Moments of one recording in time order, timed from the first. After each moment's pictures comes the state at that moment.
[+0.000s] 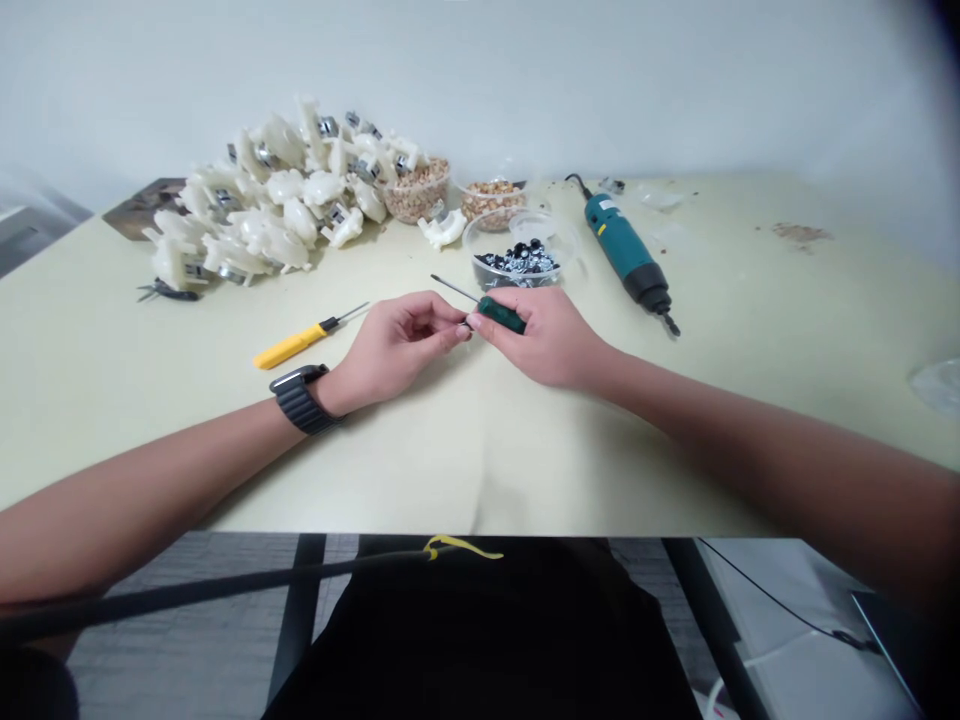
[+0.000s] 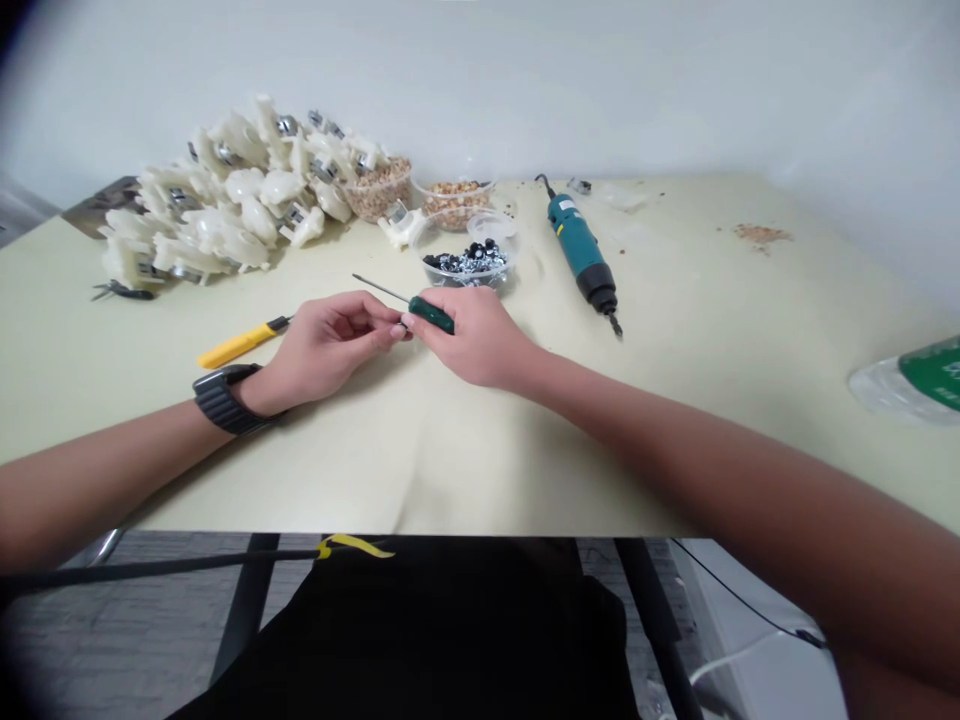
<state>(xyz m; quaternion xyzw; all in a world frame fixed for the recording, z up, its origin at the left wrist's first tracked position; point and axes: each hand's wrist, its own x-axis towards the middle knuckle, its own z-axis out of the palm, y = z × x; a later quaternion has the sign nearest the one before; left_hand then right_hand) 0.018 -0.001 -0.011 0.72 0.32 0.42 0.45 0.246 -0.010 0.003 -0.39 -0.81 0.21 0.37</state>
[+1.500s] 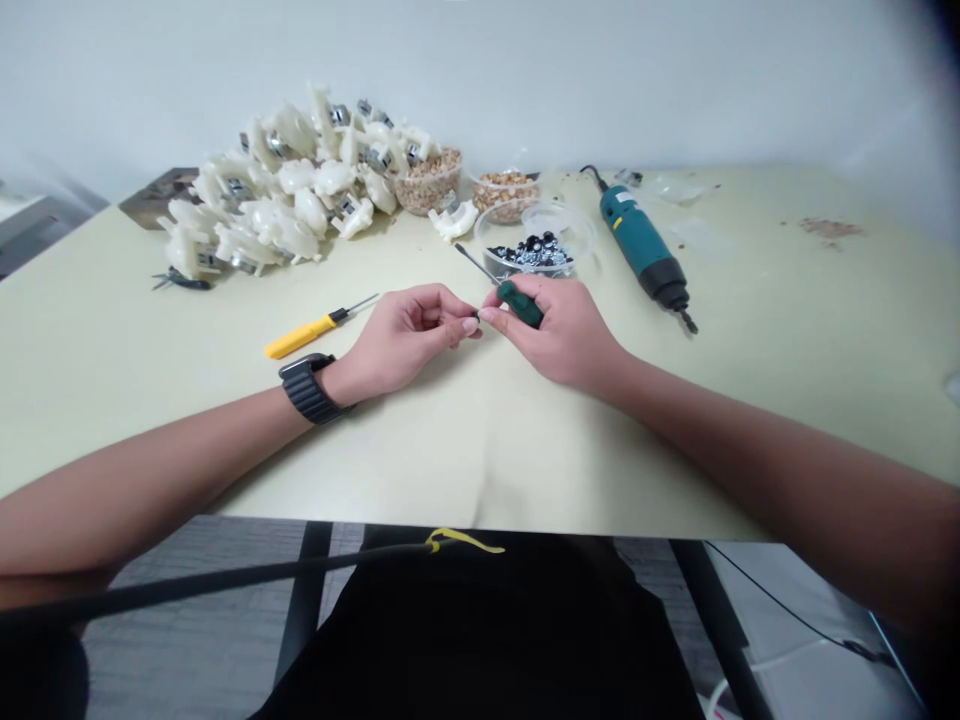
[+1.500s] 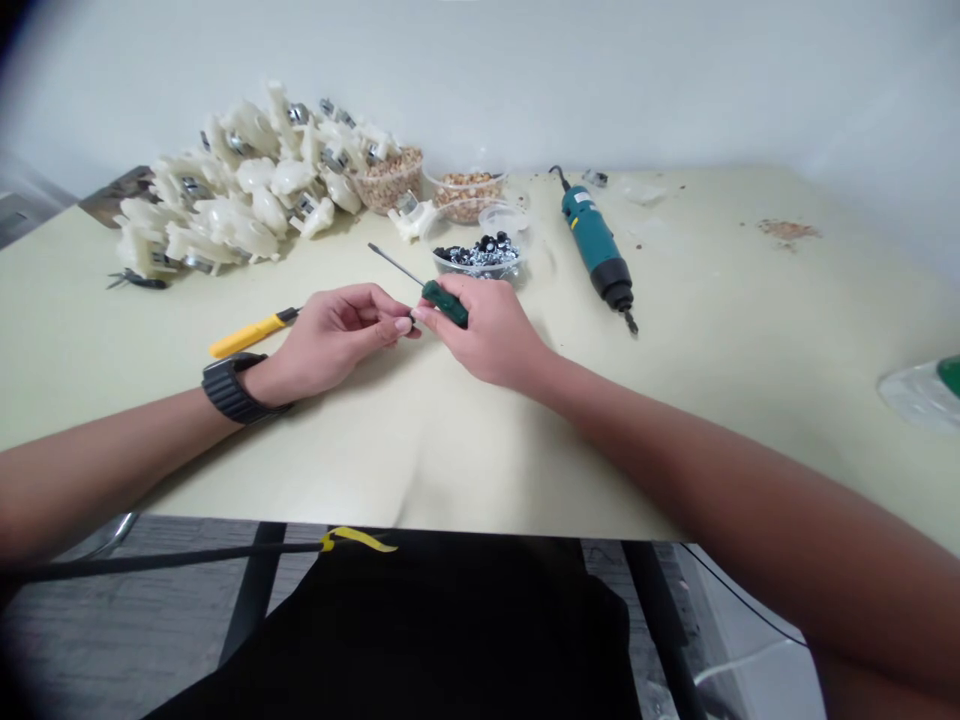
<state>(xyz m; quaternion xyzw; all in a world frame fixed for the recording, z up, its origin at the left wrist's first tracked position) 0.019 -0.004 -0.007 0.69 0.34 0.41 0.49 0.245 -0.013 -0.002 -0.41 -0.79 0.21 0.41</state>
